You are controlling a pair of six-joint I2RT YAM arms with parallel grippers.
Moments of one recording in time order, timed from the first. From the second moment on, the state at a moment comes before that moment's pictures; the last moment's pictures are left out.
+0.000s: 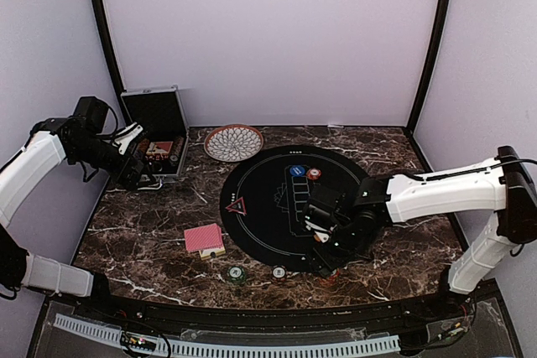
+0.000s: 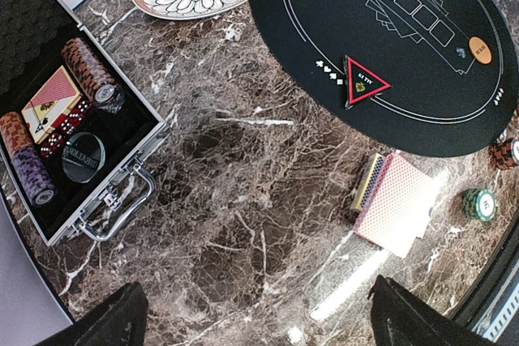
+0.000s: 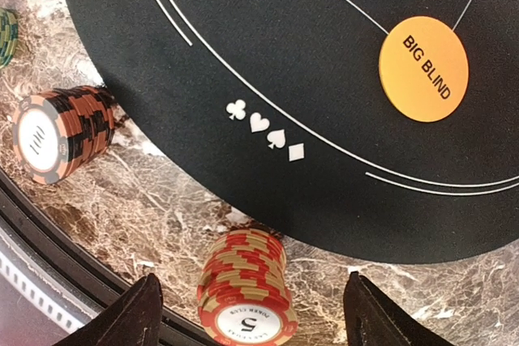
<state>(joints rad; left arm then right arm) -0.08 1.20 1.15 -0.96 0.36 0.52 1.14 1.57 1.04 -0.84 0.03 0.47</state>
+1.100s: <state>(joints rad) -0.08 1.20 1.15 -0.96 0.36 0.52 1.14 1.61 1.00 -0.80 0.02 0.46</state>
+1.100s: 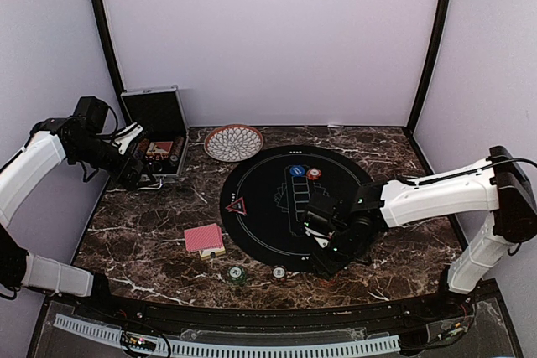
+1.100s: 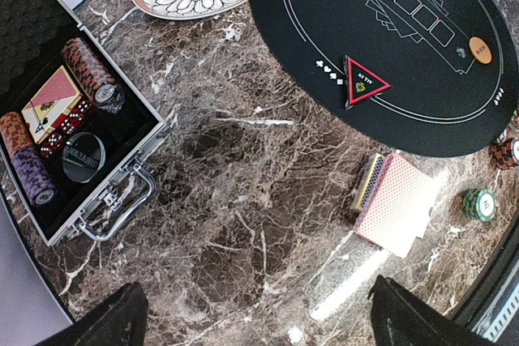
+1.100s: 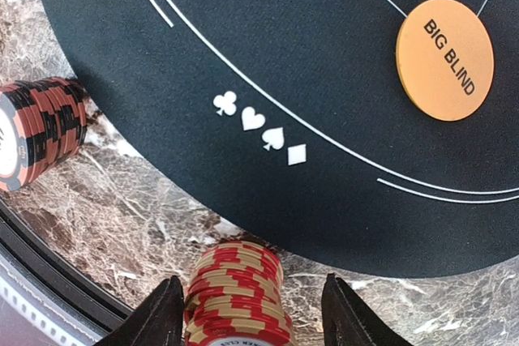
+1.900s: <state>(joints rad) -0.08 1.20 1.15 -0.96 0.36 0.52 1.15 1.60 1.07 -0.85 0.02 0.46</state>
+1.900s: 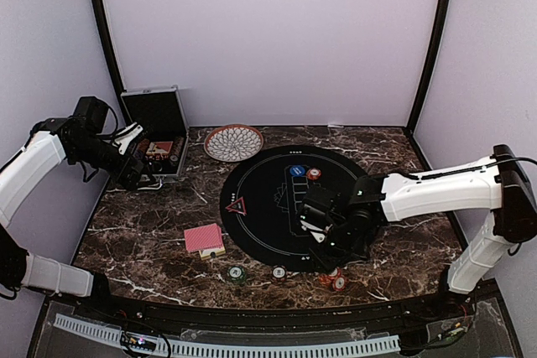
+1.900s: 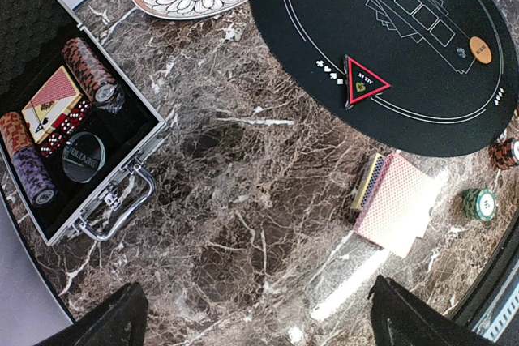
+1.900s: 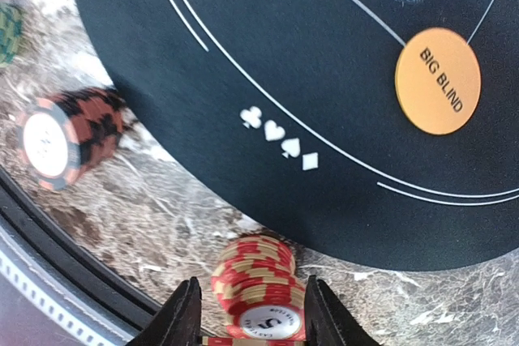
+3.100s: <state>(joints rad) -0.08 1.20 1.15 -0.96 0.36 0.53 1.15 1.61 1.01 -0.84 0.02 0.44</state>
